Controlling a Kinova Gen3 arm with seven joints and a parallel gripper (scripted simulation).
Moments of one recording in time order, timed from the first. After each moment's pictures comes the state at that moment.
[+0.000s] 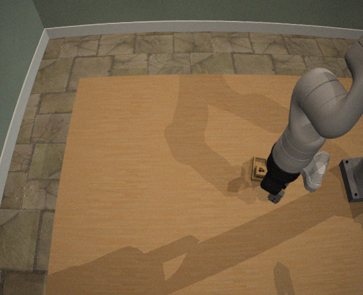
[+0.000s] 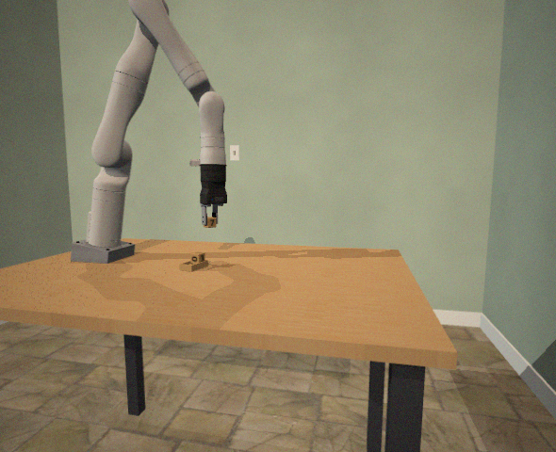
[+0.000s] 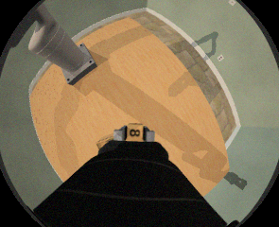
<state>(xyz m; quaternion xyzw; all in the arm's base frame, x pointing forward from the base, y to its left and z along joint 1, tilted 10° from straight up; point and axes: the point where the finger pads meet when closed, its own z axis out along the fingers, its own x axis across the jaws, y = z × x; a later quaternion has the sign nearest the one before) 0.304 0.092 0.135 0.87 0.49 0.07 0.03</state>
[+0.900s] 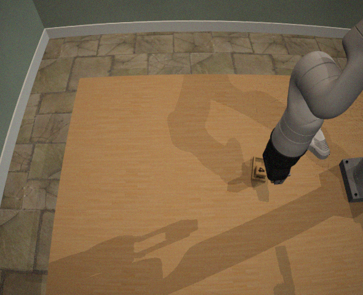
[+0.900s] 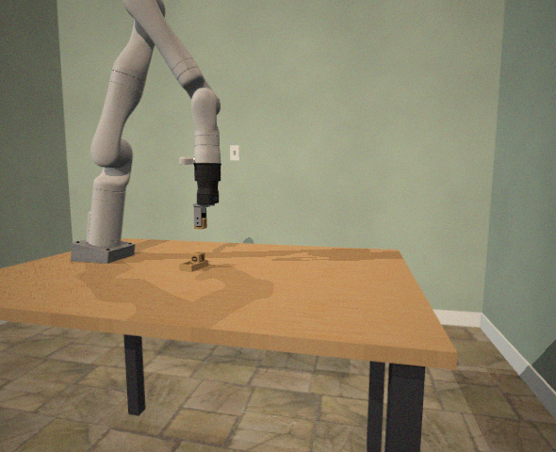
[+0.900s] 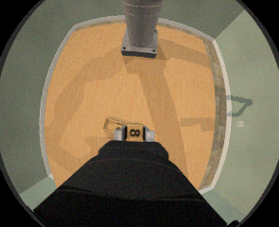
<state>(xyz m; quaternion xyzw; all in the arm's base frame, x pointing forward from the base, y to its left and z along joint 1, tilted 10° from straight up) 0.300 0.043 0.135 0.65 0.76 0.06 0.05</state>
